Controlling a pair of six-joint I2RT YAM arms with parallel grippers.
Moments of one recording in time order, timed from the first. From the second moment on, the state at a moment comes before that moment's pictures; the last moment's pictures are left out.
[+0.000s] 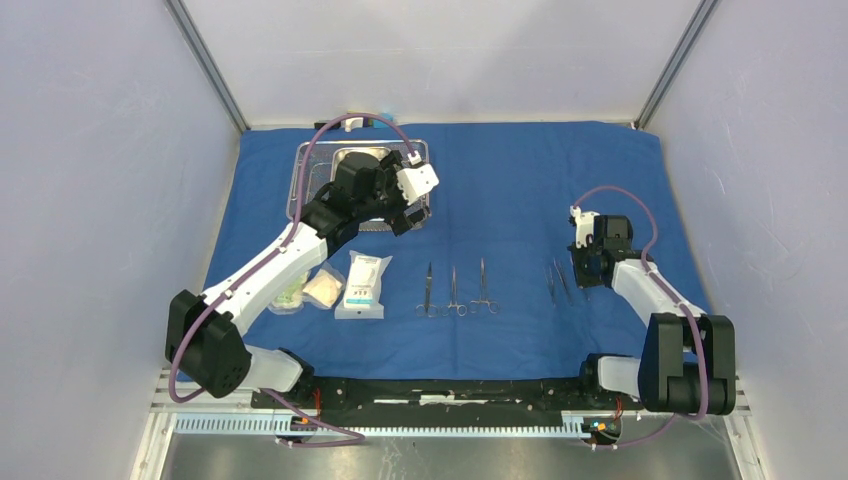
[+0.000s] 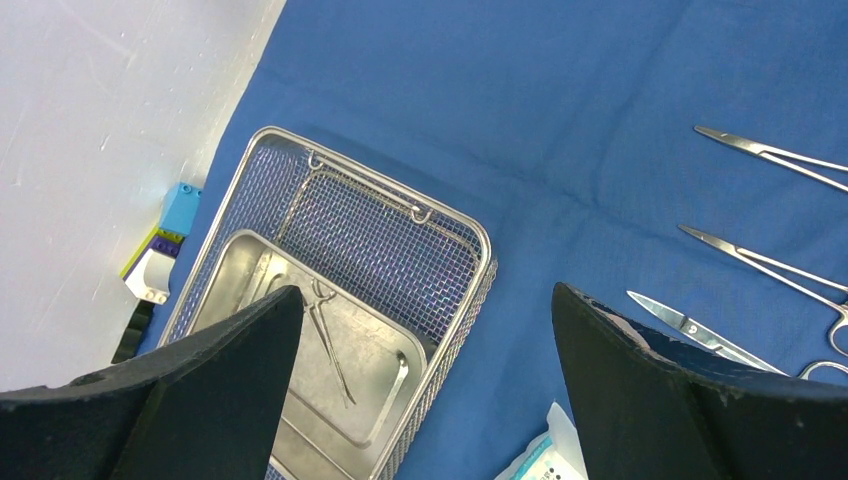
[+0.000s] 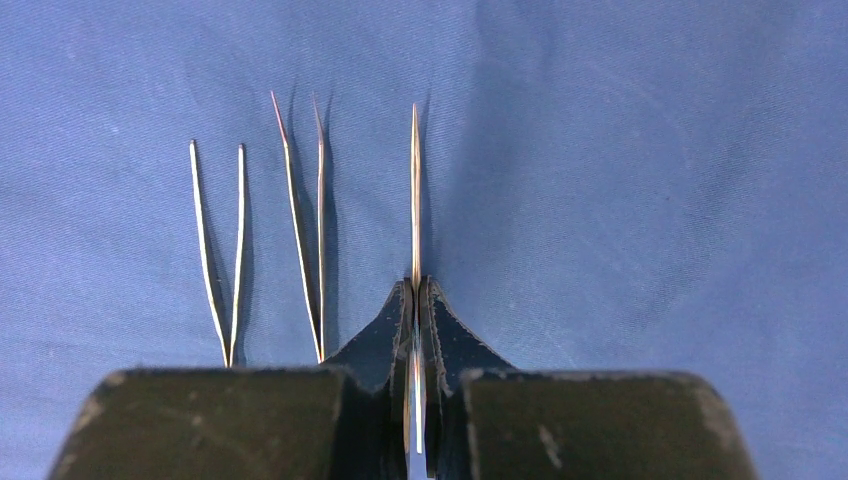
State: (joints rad) left arm -0.56 1.37 1.13 -0.24 0.22 0.61; right arm -0.06 1.26 0.59 -0.39 -0.05 -0.21
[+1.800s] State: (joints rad) left arm -0.56 1.37 1.13 -0.26 0.25 0.61; right arm -0.09 1.34 0.64 -0.43 -0.11 -0.18
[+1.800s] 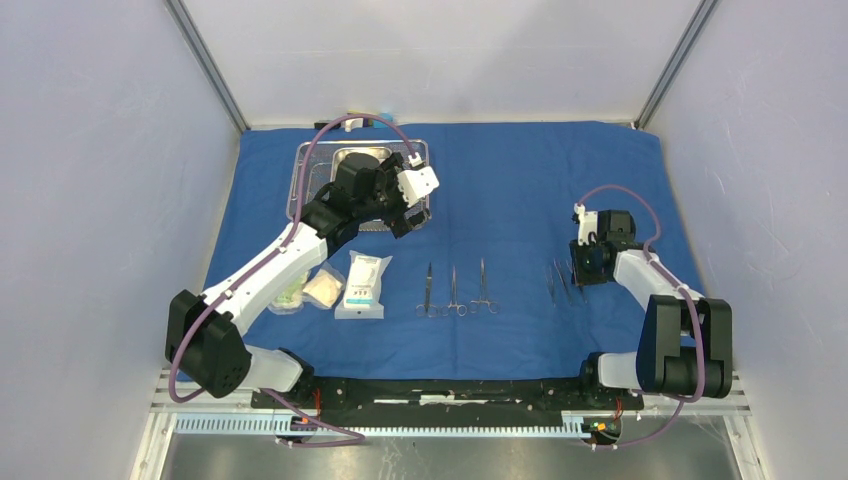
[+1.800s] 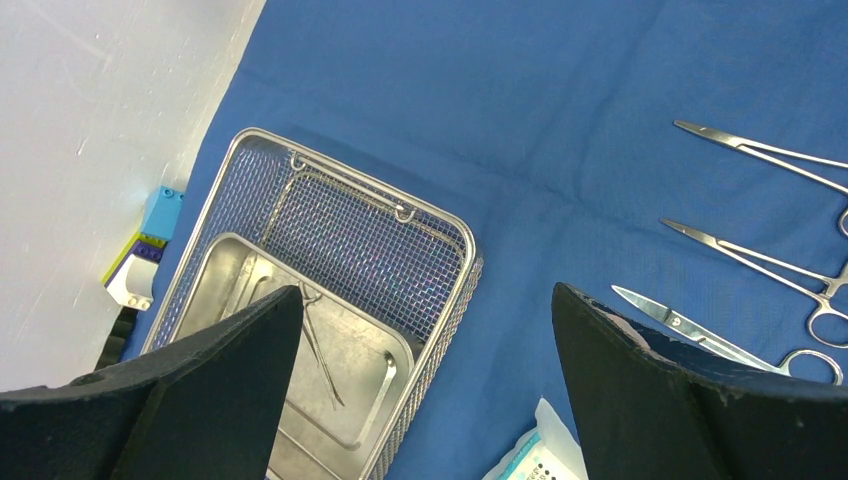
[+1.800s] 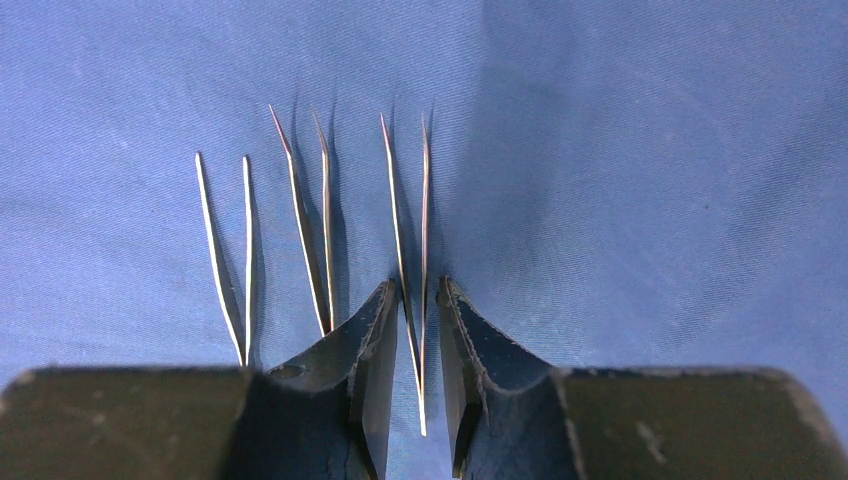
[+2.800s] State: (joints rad) left arm -0.56 1.37 1.13 -0.26 0.25 0.61; right arm -0.14 1.35 0.65 -0.43 -0.14 -0.16
